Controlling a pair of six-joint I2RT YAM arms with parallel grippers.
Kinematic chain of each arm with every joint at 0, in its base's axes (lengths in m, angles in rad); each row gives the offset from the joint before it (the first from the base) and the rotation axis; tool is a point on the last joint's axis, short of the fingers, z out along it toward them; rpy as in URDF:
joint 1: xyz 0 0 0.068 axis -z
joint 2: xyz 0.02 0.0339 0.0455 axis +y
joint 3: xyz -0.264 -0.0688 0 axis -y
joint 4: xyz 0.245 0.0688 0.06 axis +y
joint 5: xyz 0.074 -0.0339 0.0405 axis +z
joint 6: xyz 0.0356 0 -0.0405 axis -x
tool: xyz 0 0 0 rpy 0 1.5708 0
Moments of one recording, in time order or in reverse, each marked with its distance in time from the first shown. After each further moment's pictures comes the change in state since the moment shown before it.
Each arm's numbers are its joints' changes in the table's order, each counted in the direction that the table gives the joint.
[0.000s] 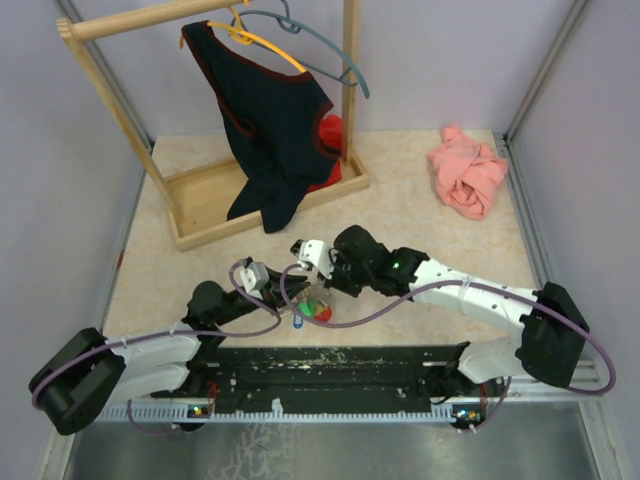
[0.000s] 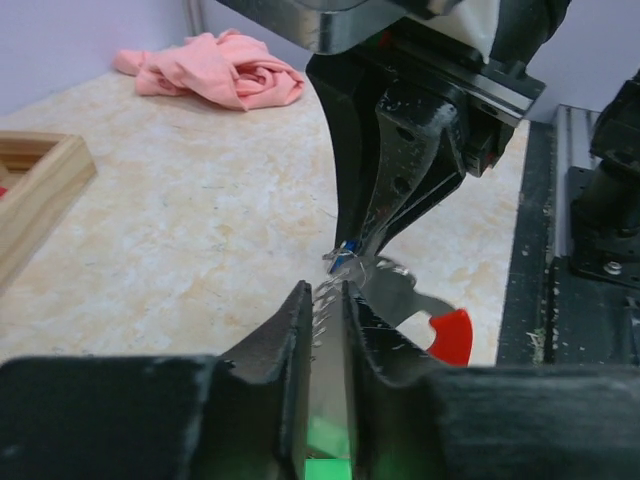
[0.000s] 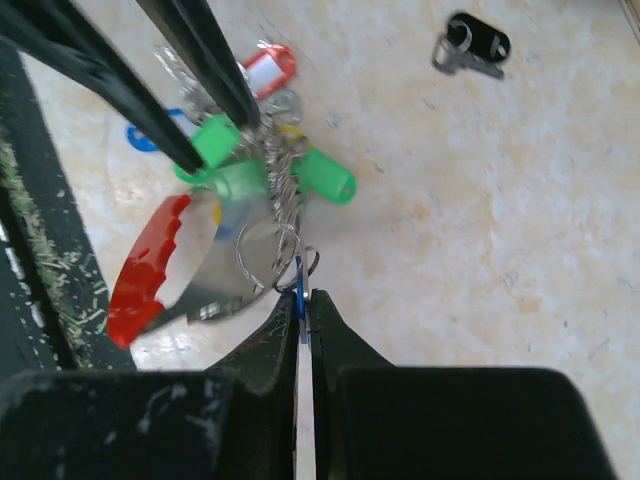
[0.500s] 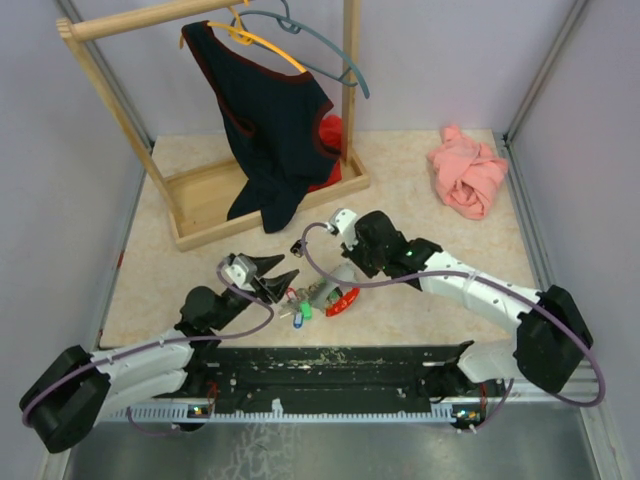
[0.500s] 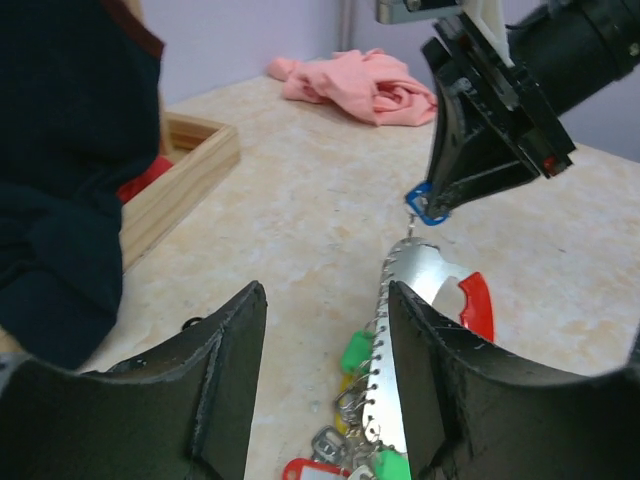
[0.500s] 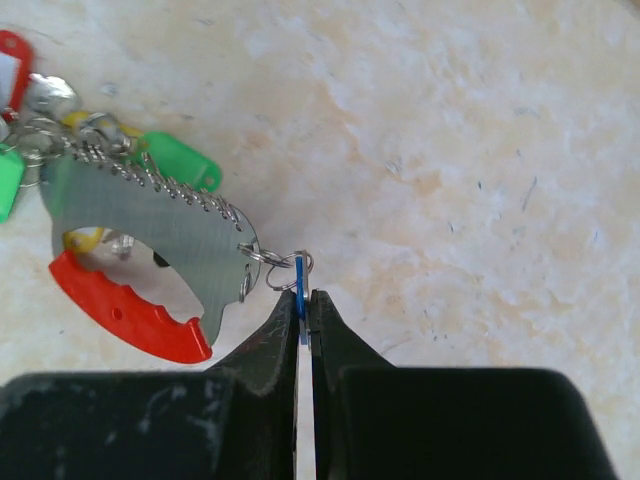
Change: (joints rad) left arm -0.002 -0.132 -0.030 0.060 0.279 -0.034; right arm 0.172 -0.021 -0.027 -0.006 -0.202 -0.164
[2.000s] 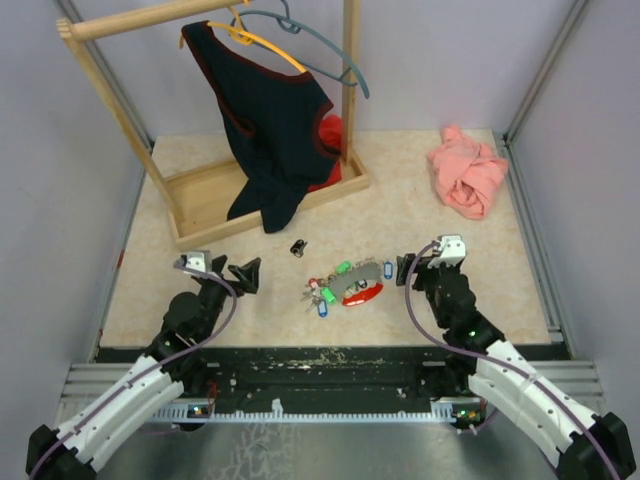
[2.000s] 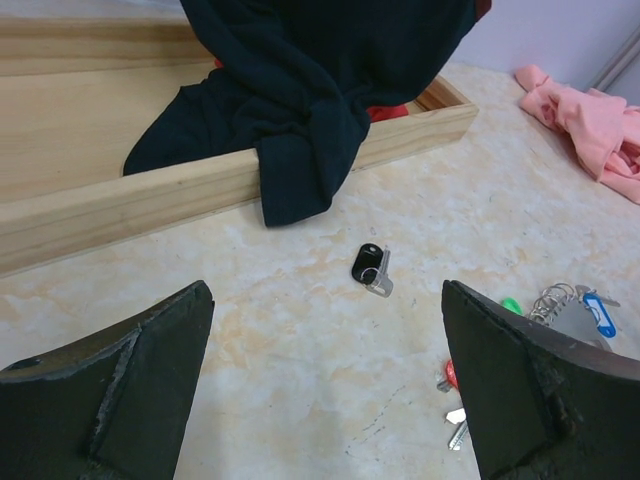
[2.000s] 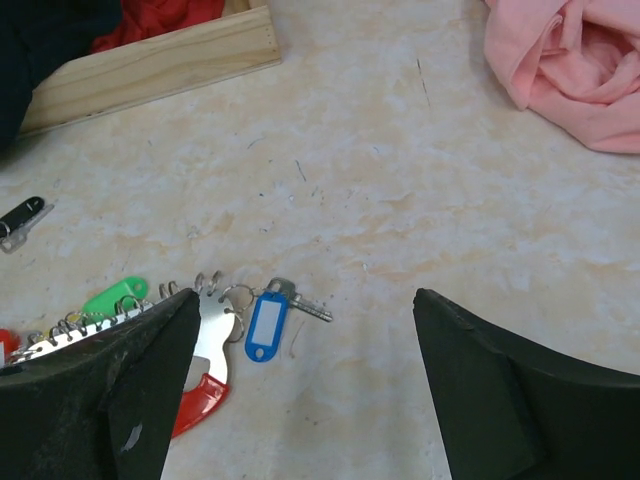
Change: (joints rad) left arm -0.096 -0.566 0.016 0.745 0.523 0.234; right arm 0.236 -0.758 -0.721 -0.543 -0.338 -0.440
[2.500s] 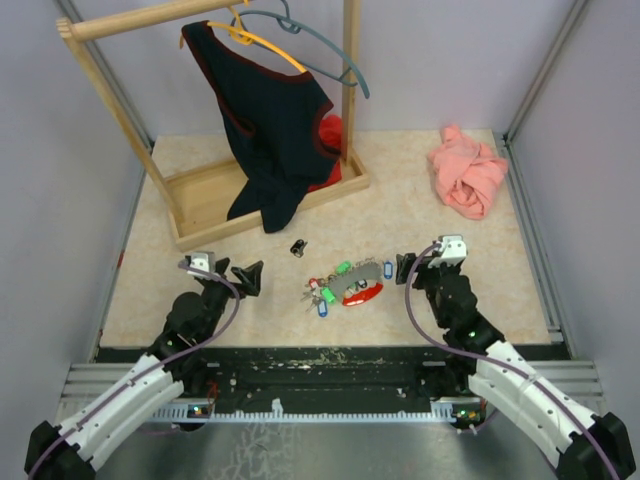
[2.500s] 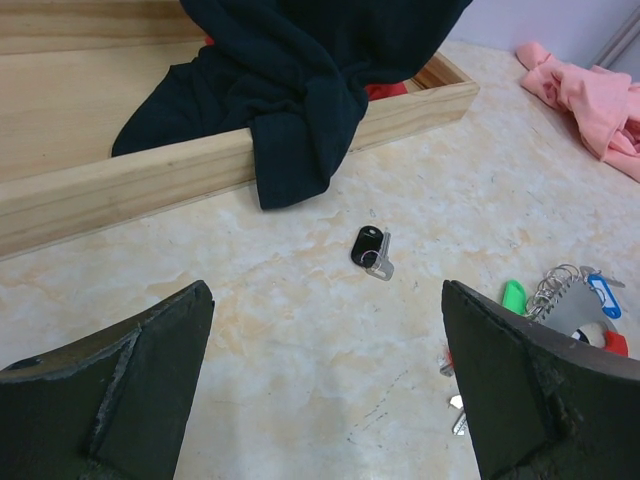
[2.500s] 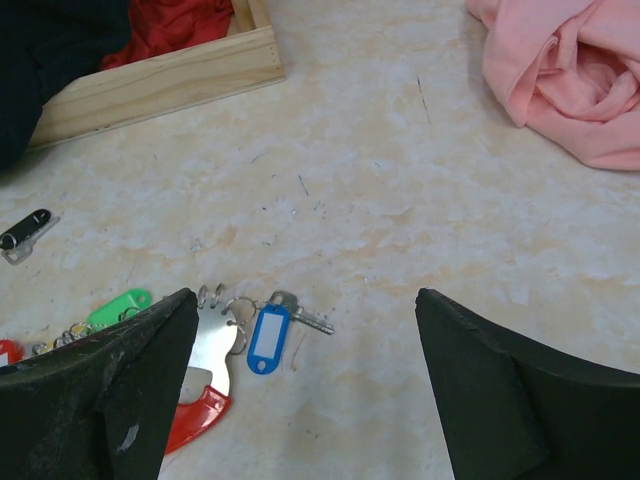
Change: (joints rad) left arm 0.000 0.024 -0.026 -0.016 -0.009 0.005; right arm 0.000 -0.033 -0.026 -0.051 0.000 0.018
